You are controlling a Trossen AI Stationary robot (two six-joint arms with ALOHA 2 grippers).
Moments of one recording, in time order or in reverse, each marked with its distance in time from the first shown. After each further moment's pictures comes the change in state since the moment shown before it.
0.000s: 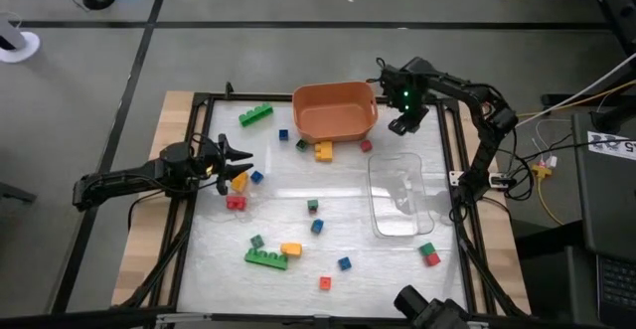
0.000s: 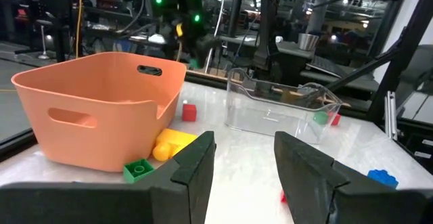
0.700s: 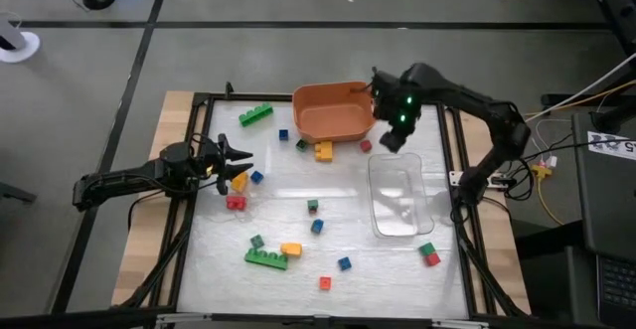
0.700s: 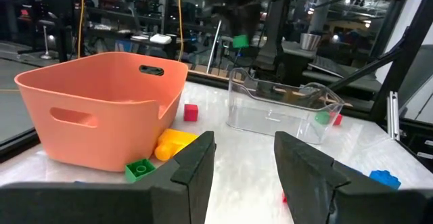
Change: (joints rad) left arm 0.000 0.000 0.000 -0.001 -0.005 0.002; right arm 0.343 -0.170 0.131 -0.098 -0.393 0.073
